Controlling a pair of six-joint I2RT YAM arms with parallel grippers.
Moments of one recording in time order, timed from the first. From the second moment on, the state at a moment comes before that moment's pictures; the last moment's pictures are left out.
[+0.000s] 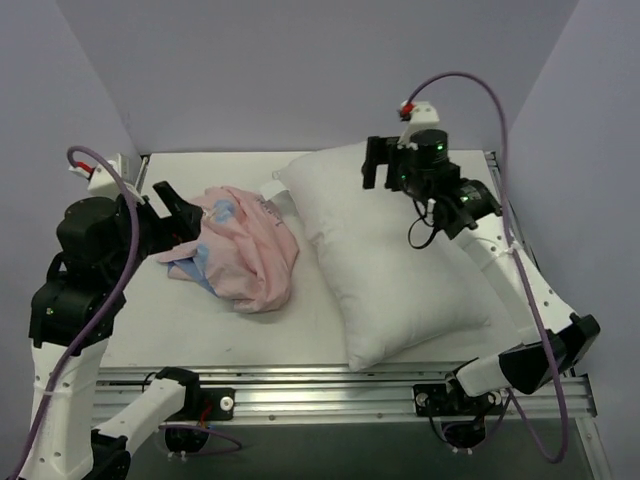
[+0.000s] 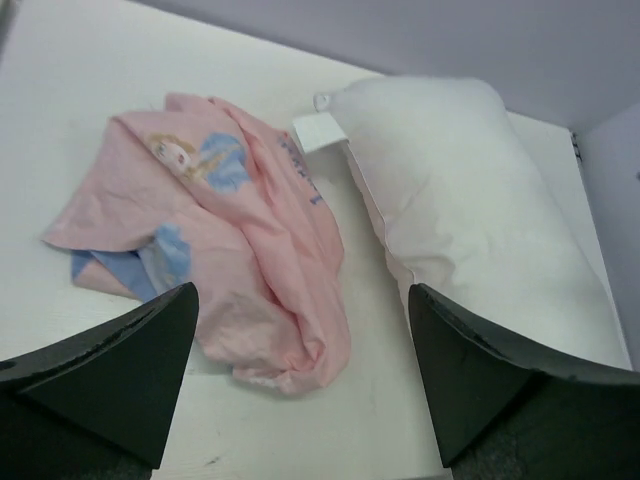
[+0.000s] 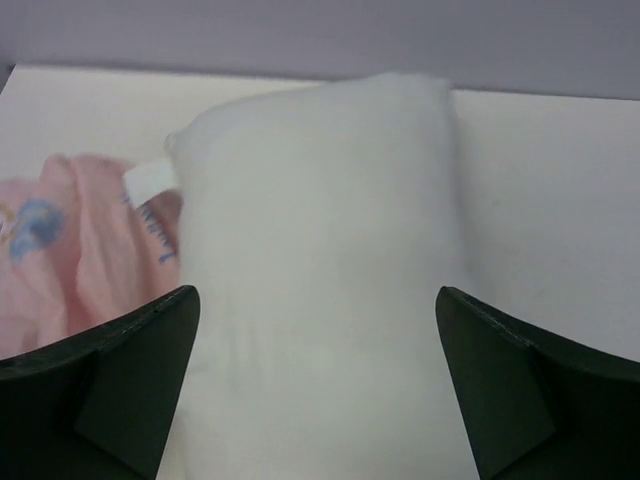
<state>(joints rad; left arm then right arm) -0.25 0.91 1.47 -0.90 -0.07 -0.46 0.52 1.45 1.55 -0.52 0.16 0.21</state>
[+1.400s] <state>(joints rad) -0.27 0.73 2.01 -1.04 -0.72 -0.17 0.43 0.82 1.68 -0.52 0.79 -0.13</state>
